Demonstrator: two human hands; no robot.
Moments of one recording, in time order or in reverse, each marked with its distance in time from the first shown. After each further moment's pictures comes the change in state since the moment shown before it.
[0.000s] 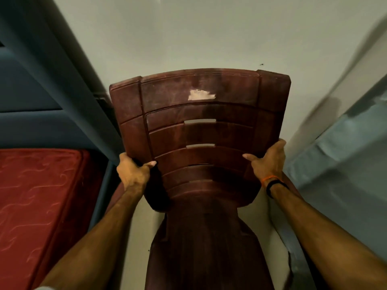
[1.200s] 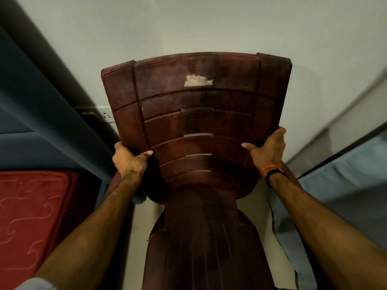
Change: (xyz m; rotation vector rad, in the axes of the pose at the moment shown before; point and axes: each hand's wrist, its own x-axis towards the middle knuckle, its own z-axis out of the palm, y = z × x) left_hand 0.118 0.059 0.057 0.025 0.025 0.008; right_hand 0.109 -0.034 0.068 -0.024 0.015 -0.041
